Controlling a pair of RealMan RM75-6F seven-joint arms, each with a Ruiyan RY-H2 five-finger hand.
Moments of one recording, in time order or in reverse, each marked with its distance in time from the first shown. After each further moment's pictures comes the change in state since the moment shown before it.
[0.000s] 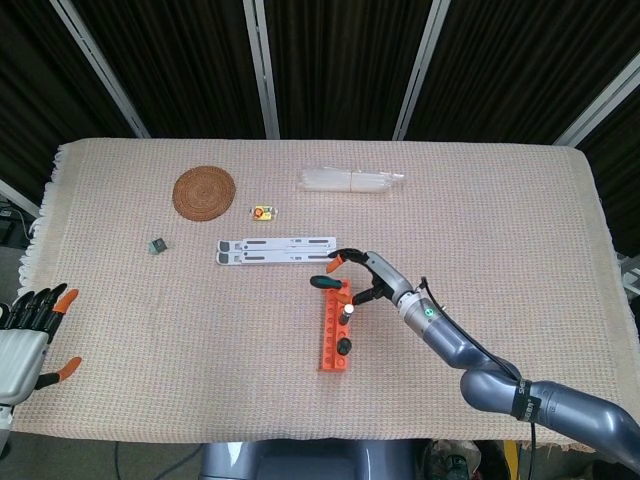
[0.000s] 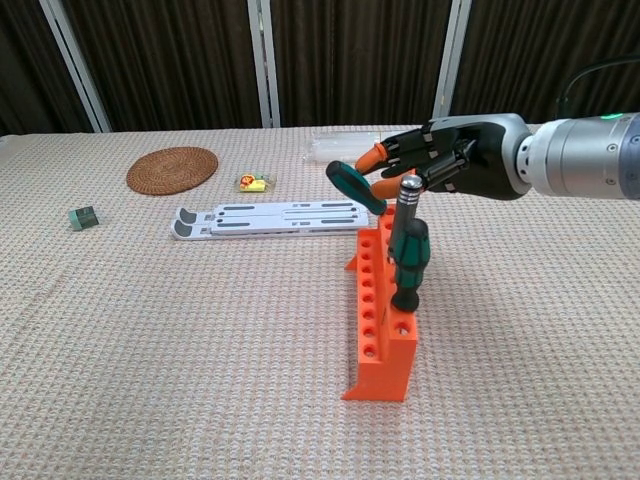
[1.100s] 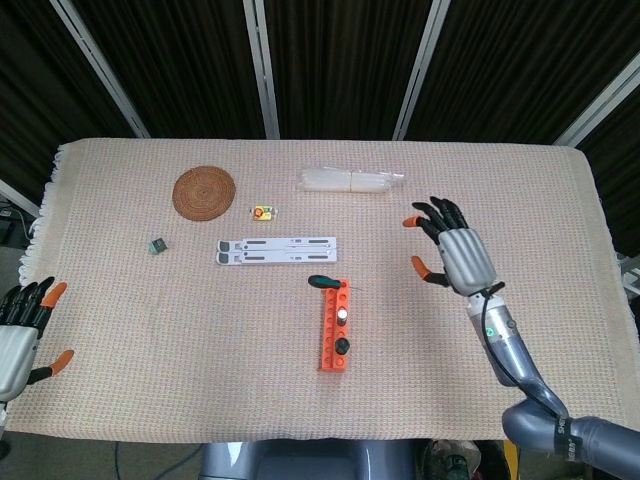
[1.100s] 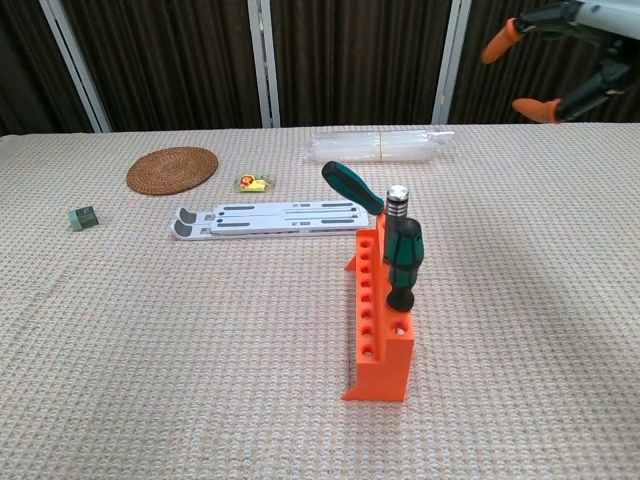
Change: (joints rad) left arm 0.007 -0.027 -0.027 0.041 -0.013 0.038 0.003; right arm -0.173 0.115 -0.167 -0.039 -0.264 0.688 -0.630
